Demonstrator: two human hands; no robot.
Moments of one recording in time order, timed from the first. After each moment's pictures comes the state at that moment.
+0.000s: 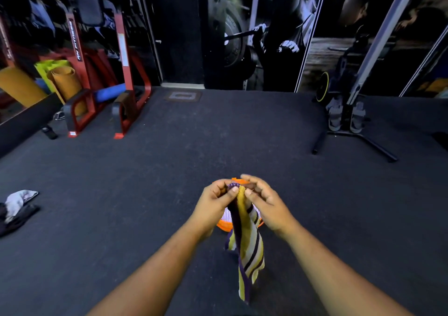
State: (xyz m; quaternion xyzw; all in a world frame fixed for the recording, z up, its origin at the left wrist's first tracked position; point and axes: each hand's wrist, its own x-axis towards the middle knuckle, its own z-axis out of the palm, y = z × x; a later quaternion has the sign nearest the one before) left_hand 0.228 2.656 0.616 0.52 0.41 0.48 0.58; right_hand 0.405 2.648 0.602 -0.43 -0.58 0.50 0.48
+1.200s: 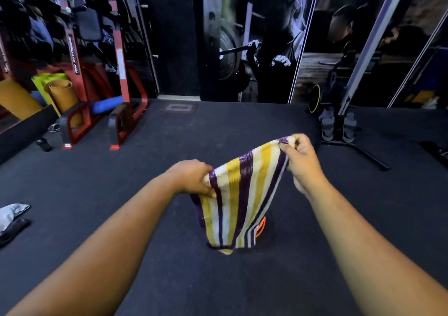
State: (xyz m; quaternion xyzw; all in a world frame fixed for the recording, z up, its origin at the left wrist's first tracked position) left_hand 0.170 2.731 0.714 0.85 0.50 -0.02 0.14; right_hand 0.464 2.707 0.706 -0.52 -0.44 0.40 0.61
